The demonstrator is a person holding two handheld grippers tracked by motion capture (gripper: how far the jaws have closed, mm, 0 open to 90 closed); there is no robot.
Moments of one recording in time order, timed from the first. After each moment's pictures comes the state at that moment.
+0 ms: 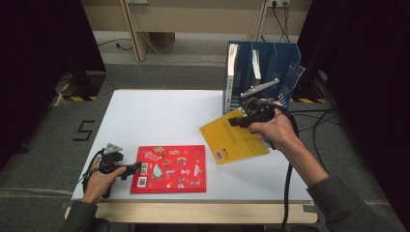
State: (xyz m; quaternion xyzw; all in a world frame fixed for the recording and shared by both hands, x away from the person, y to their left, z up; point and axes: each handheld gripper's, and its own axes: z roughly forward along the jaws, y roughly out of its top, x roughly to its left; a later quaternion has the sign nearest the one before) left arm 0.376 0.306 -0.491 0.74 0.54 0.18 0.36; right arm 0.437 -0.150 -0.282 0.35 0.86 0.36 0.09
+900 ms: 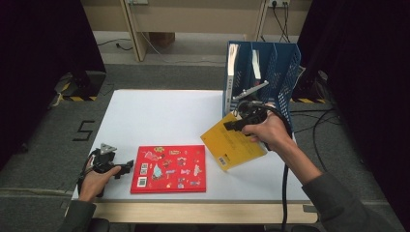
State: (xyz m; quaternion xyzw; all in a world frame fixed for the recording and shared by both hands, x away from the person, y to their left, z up) left arm 0.380 0.323 -0.501 0.74 0.56 0.22 0.31; right arm 0.441 -0.134 -0.292 0.35 0.87 0.33 0.07
